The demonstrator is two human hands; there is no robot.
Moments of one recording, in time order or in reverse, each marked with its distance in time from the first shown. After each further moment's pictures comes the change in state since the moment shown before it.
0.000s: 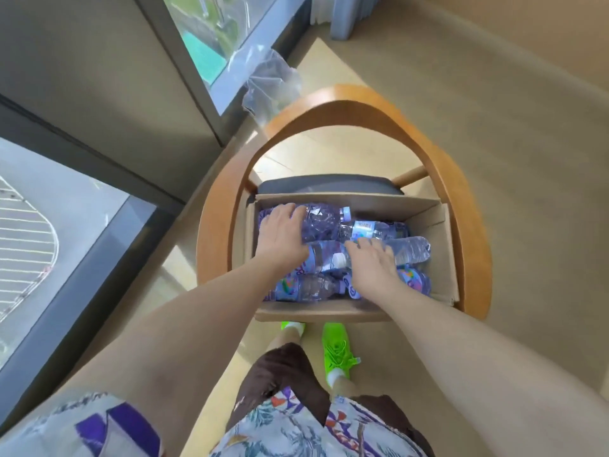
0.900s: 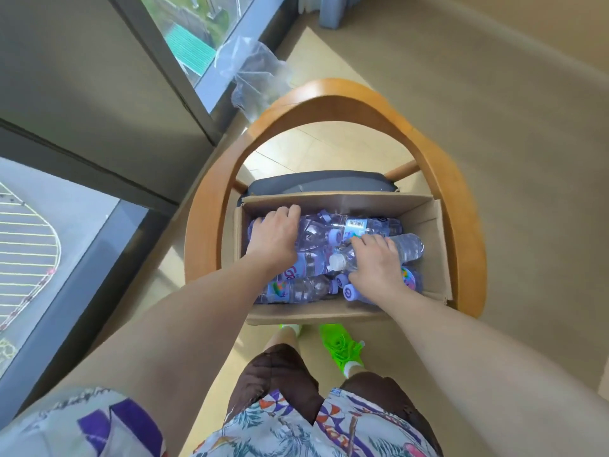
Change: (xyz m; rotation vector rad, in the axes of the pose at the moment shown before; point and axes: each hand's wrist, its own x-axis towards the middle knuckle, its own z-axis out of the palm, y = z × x) left_hand 0.011 0.008 0.001 0.127 -0.051 0.072; right_hand 0.000 0.028 0.009 0.075 0.134 -0.011
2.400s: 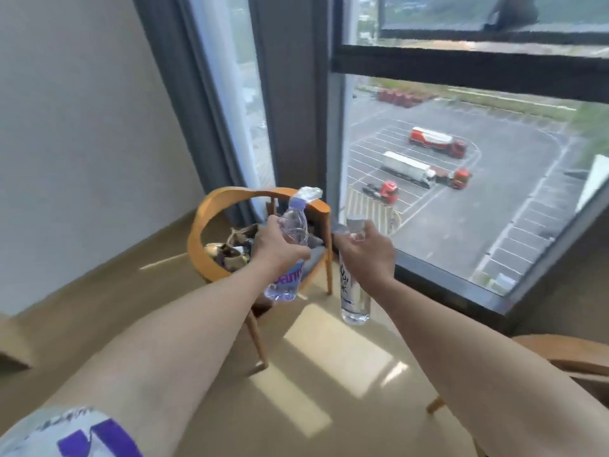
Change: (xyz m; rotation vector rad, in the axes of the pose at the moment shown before) left_hand -0.758 0.184 0.074 -0.783 1.449 -1.663; right_hand -0.544 -0.267 0.000 0.468 -0.029 -1.506
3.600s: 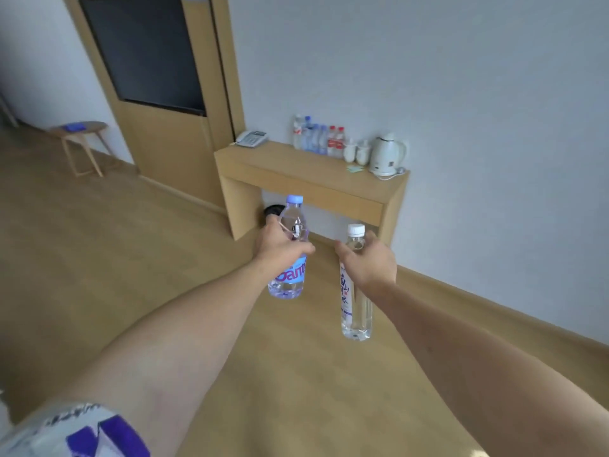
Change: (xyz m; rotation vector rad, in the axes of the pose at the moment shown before) left_hand -0.170 -0.421 -0.631 0.002 1.281 -0.841; right_hand -0.320 -0.620 0.523 0.302 -1.103 -0.900
